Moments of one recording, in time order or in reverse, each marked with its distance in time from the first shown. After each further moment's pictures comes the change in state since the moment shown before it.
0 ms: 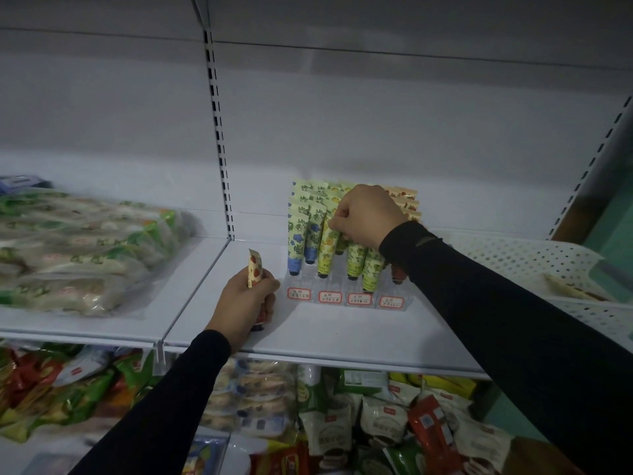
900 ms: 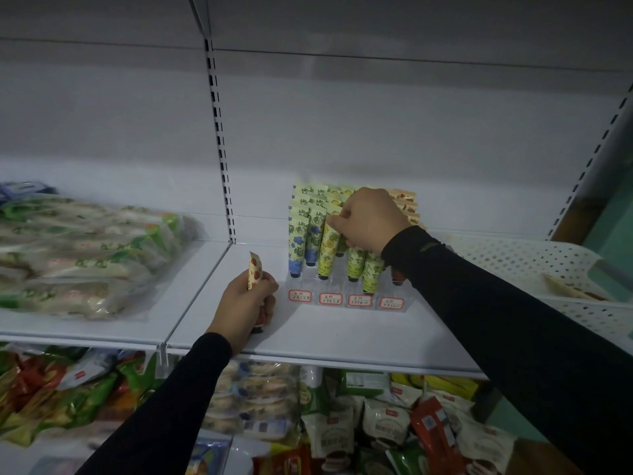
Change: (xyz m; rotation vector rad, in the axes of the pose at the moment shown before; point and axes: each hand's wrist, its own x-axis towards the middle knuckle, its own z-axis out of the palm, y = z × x) left_hand -0.003 0.001 -0.002 -0.011 -0.003 -0.007; right_hand -0.008 -0.004 -0.005 -0.066 0.024 0.001
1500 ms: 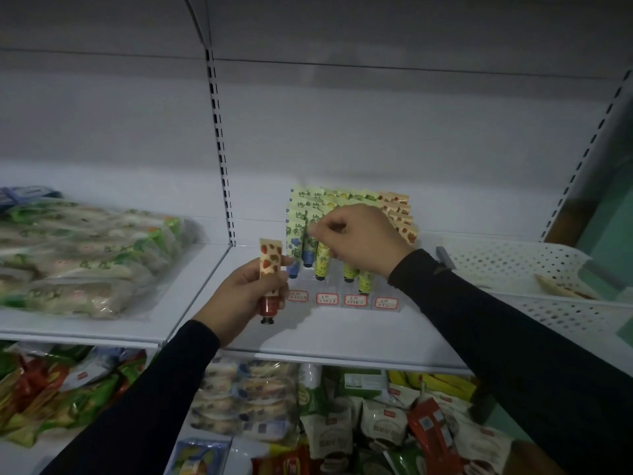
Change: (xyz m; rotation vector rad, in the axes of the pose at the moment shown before) left_hand -0.011 0.031 -0.003 -0.149 -0.314 0.026; right_hand -0.037 -0.009 -0.003 0.366 0.009 -0.109
